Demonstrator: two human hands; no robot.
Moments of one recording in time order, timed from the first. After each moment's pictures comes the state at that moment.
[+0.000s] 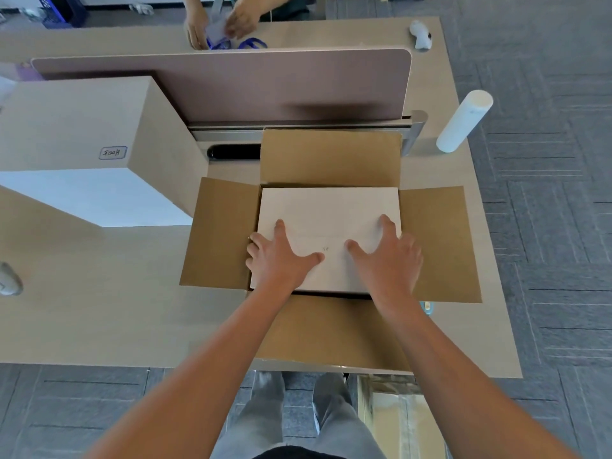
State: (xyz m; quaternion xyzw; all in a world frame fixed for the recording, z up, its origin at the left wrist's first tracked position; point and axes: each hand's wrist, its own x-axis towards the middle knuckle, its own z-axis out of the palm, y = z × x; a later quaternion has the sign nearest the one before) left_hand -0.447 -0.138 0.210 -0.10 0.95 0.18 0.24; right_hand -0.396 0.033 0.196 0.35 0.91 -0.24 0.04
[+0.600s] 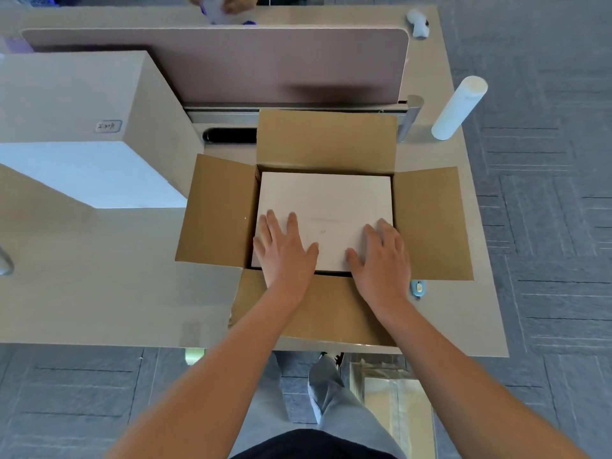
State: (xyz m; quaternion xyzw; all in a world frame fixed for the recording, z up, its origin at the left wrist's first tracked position) left_hand -0.402 -0.128 0.175 0.00 0.98 0.13 0.11; right_hand -0.343 0.035 0.162 0.19 0.97 -0.16 0.02
